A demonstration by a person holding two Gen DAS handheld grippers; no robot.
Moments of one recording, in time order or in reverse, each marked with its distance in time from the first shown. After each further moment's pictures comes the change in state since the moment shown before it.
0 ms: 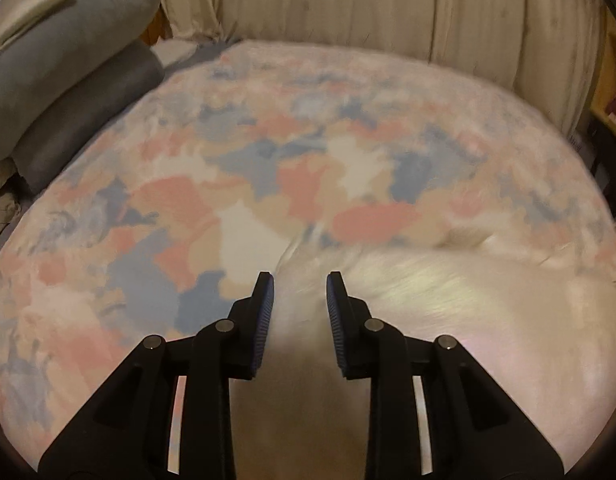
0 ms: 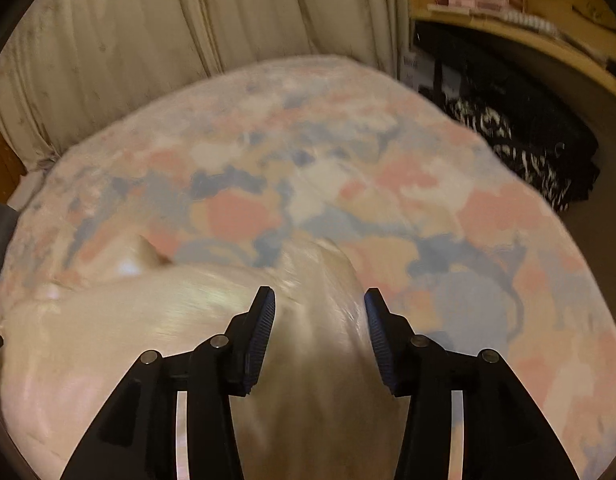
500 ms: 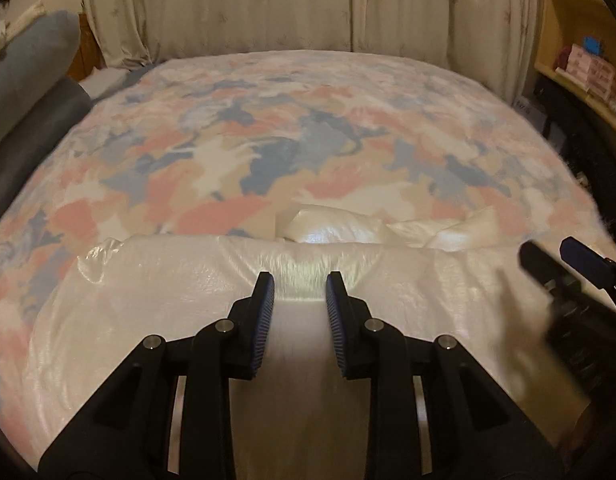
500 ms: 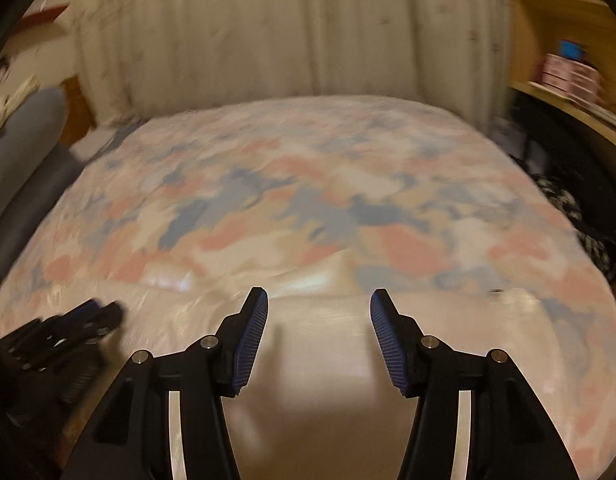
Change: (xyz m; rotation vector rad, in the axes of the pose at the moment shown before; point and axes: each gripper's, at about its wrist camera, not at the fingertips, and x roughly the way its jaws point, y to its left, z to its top) left arm 0.014 -0.161 -0.033 0.159 -0.008 -0.078; right arm -0.016 0.196 -0.028 -0.288 -0.072 0.108
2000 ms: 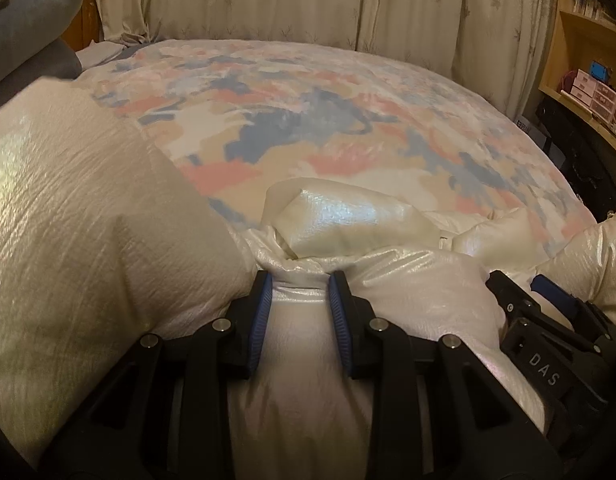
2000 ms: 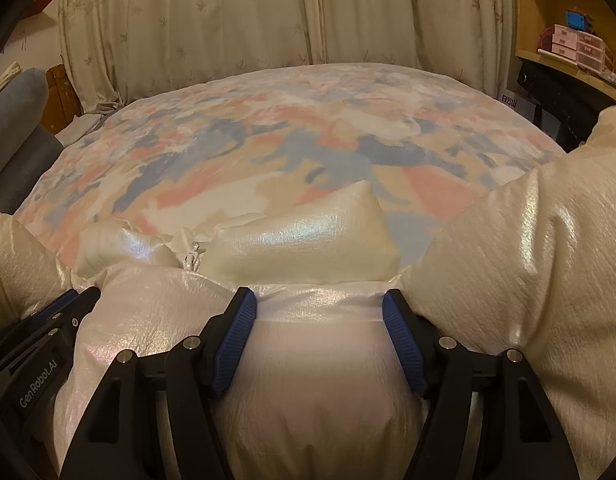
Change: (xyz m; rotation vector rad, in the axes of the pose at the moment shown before) left arm 0.084 0.018 -0.025 -0.090 -0.005 -0.108; right arm 0.113 -0.013 -0.045 0.083 0.044 0.026
